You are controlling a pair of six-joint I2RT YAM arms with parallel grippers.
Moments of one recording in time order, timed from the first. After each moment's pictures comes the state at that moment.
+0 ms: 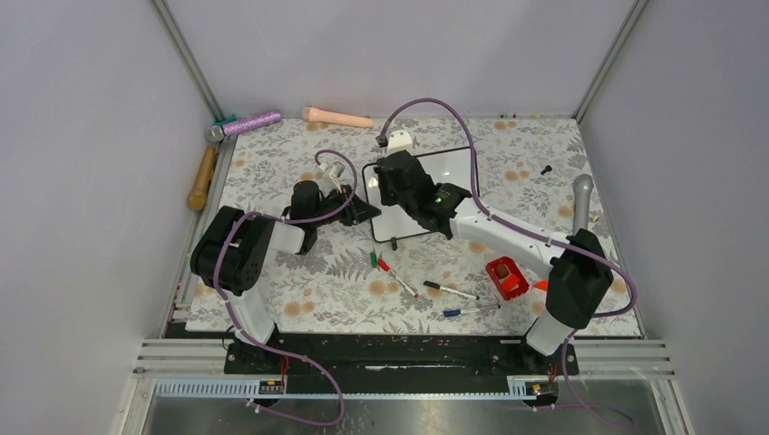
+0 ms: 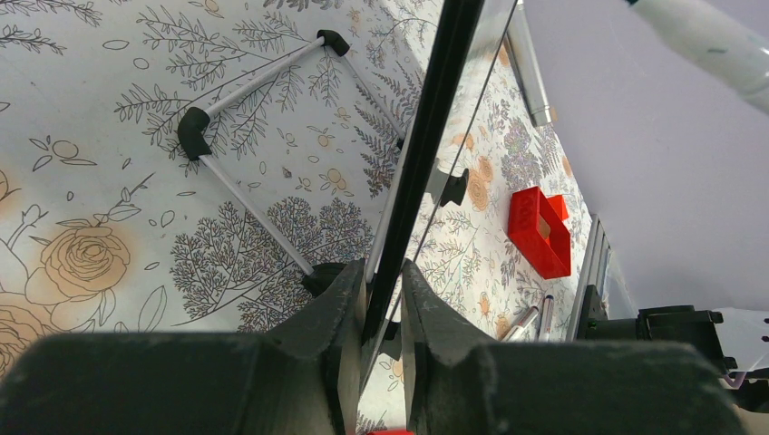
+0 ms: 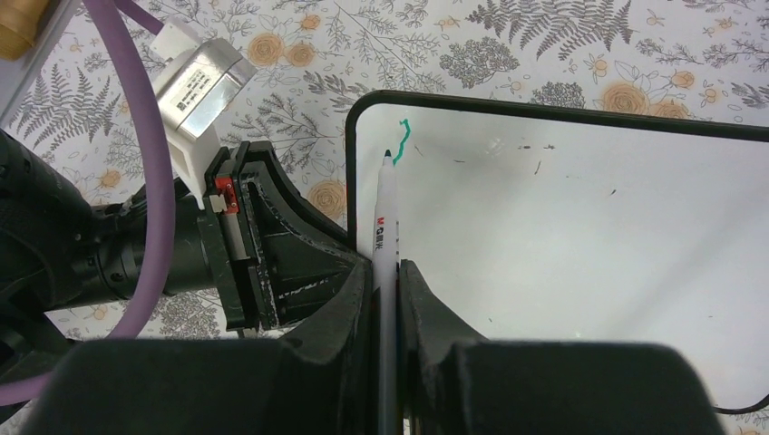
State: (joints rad) left arm -0.30 1.80 0.67 0.85 0.71 -0.67; right arm 0.88 1.66 1.38 -0.24 0.38 0.33
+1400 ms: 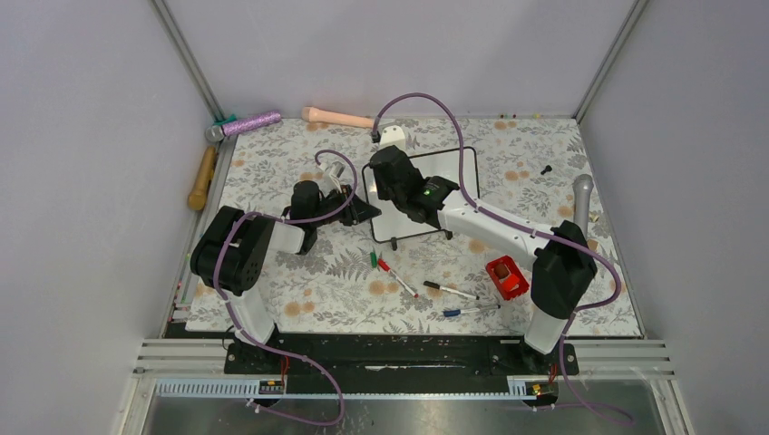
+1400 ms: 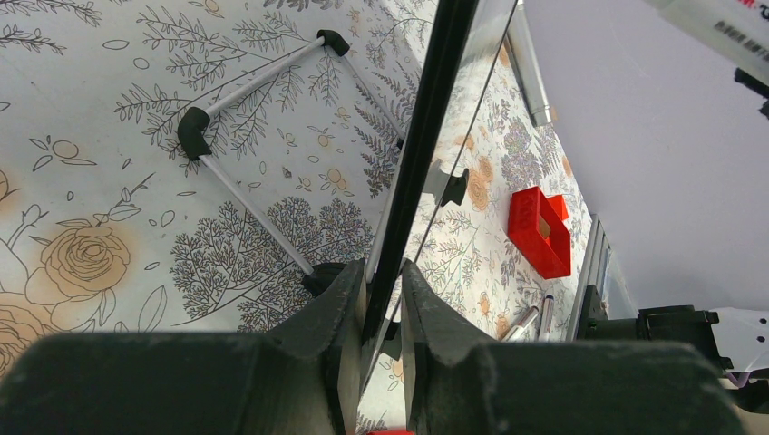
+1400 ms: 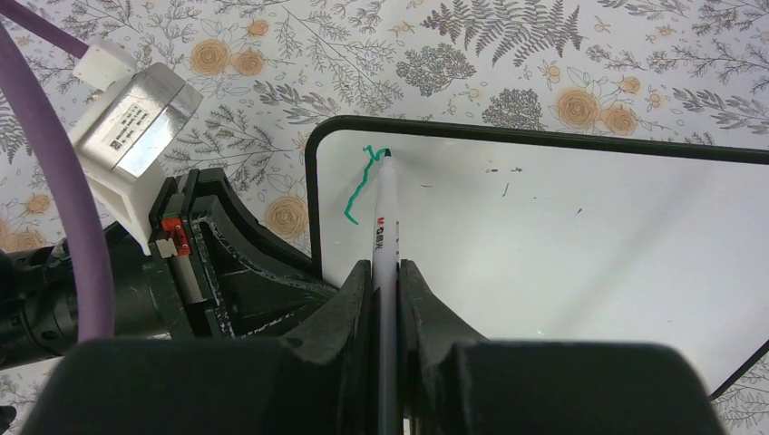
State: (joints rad) left arm -0.30 1.80 0.67 0.85 0.71 -0.67; right arm 0.88 1.76 1.49 -0.31 0.47 0.30
